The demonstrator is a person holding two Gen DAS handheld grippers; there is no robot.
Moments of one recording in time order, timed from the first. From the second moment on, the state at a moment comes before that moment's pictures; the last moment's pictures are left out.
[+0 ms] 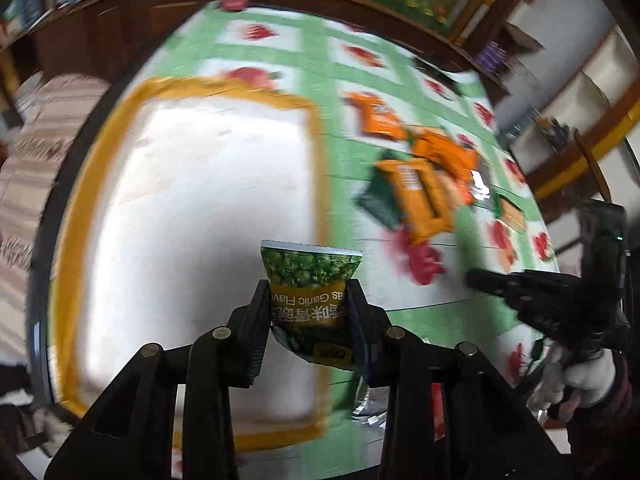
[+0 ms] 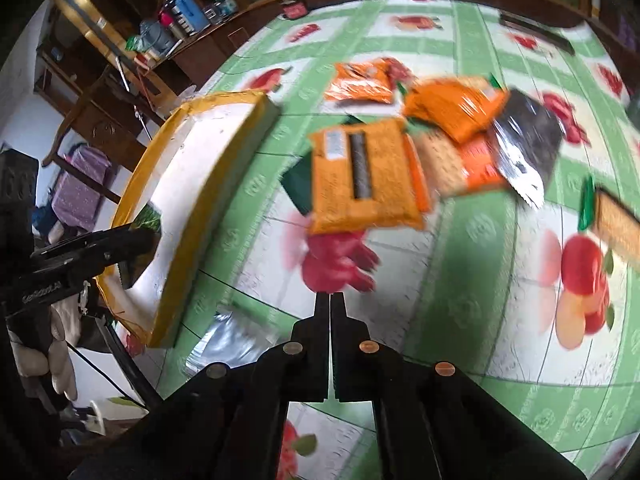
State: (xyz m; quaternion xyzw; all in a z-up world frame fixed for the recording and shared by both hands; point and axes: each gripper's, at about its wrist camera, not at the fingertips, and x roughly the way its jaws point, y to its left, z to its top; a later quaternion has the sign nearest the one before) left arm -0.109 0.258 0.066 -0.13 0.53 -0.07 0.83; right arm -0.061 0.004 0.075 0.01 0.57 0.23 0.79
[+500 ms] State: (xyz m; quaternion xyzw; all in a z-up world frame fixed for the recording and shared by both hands) left arm -0.130 0.320 0.060 -0.16 0.53 -0.06 0.83; right arm -0.120 0.067 0.051 0.05 0.67 0.24 0.70
